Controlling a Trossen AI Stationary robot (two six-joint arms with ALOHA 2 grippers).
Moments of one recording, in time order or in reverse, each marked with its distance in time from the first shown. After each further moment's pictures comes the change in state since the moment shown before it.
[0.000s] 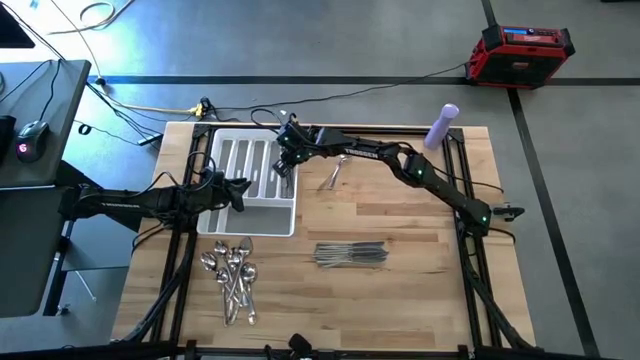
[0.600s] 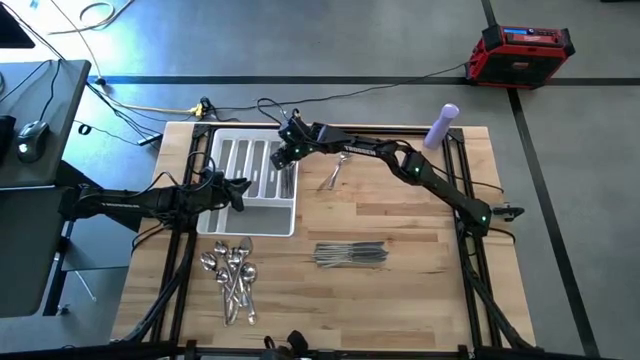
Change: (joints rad) left arm 0.000 0.000 0.000 0.004 0.000 0.000; right arm -0.031 0.048 0.002 0.121 -0.124 0.137
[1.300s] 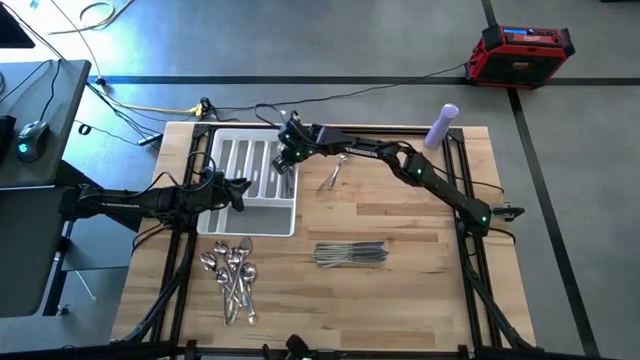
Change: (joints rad) left arm 0.000 0.000 0.000 -0.001 0.000 0.000; right arm 0.034 -0.051 -0.001 -0.088 0.092 -0.097
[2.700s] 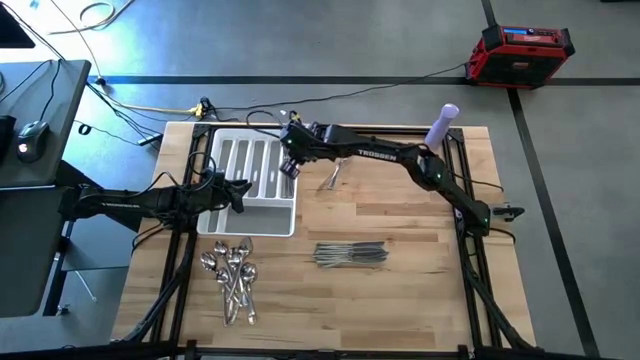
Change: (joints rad) left arm 0.000 0.000 0.000 -0.002 0.034 -0.001; right arm 0.082 -0.211 -0.036 -0.231 0.279 -0.173
